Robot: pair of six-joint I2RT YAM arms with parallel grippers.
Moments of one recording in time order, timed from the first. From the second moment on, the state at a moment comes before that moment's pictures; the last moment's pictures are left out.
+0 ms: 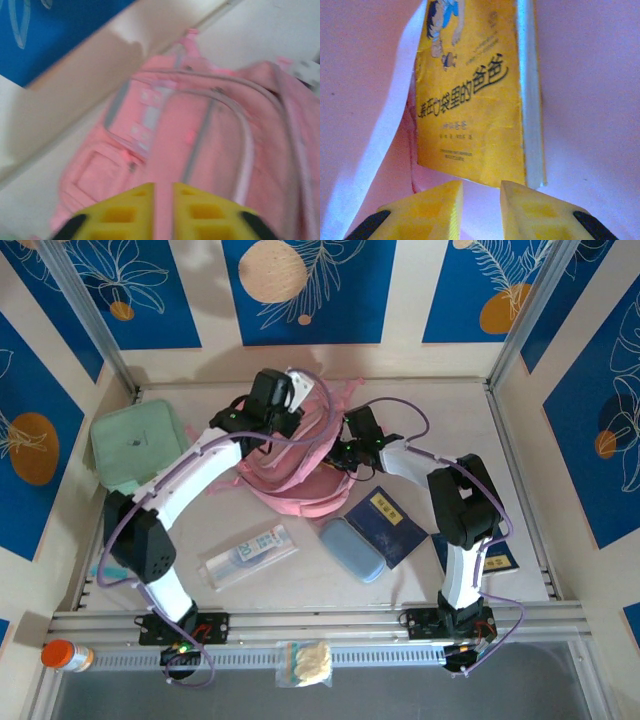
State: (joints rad) left arm -0.60 1.67 1.55 -0.52 -0.20 0.23; right arm 0.48 1.91 1.28 -0.19 -0.43 0.78
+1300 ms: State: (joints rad) left arm -0.64 1.61 1.23 -0.35 -0.02 0.03; right arm 0.53 1.92 1.26 -0.19 -0.43 0.85
